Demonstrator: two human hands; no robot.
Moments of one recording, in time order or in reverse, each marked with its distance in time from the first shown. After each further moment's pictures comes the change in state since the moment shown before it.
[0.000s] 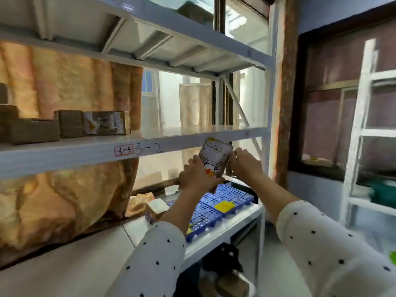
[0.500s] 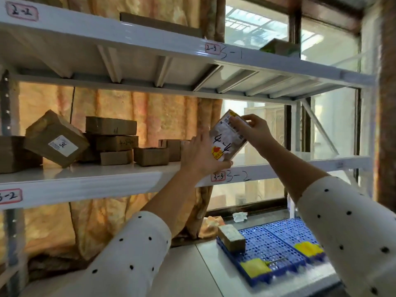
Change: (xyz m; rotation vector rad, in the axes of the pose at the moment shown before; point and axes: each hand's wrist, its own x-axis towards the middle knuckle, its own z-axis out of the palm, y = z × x) left_hand 0.005 -0.124 -0.215 0.252 0.357 0.103; right_hand 0.035 -0.239 -0.015 1.039 -0.059 -0.331
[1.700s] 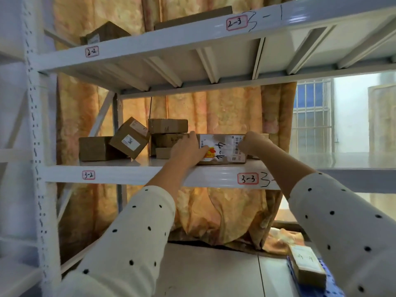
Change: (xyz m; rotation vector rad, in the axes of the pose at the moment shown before) left_hand 0.022 -0.054 0.004 0.454 -0.042 -0.507; right_hand 0.065 0.083 0.075 -0.649 -0.552 0.021
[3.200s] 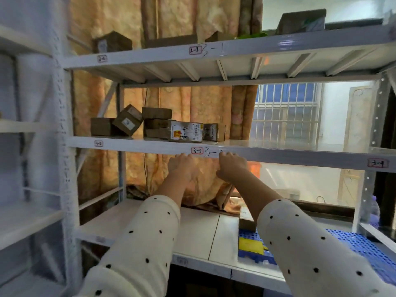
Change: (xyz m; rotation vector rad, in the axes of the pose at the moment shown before) left_hand -0.213 0.166 -0.046 0.314 -0.207 -0.084; right_hand -0.218 0.111 -0.068 -0.422 -0.033 -0.311
